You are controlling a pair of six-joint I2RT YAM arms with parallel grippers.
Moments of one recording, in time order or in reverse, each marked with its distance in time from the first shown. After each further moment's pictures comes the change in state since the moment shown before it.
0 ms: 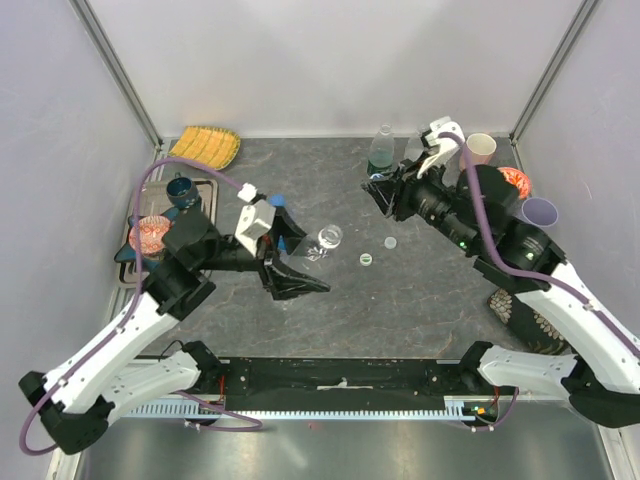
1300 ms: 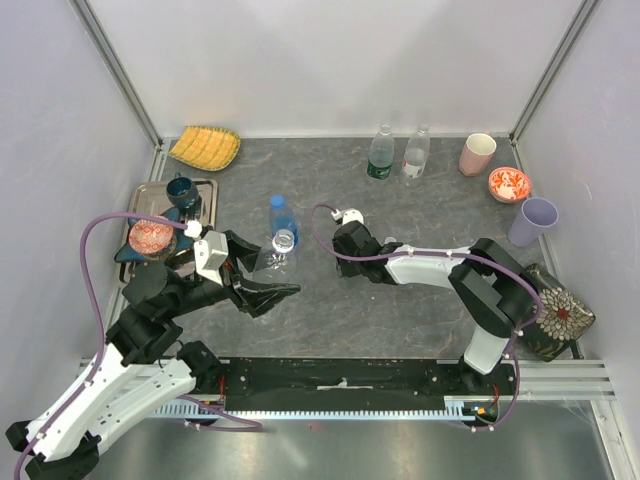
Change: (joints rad) left arm 0.002 -0.410 -0.226 -0.172 -0.420 0.036; right arm -0.014 0.668 -0.587 0.449 0.112 0.176
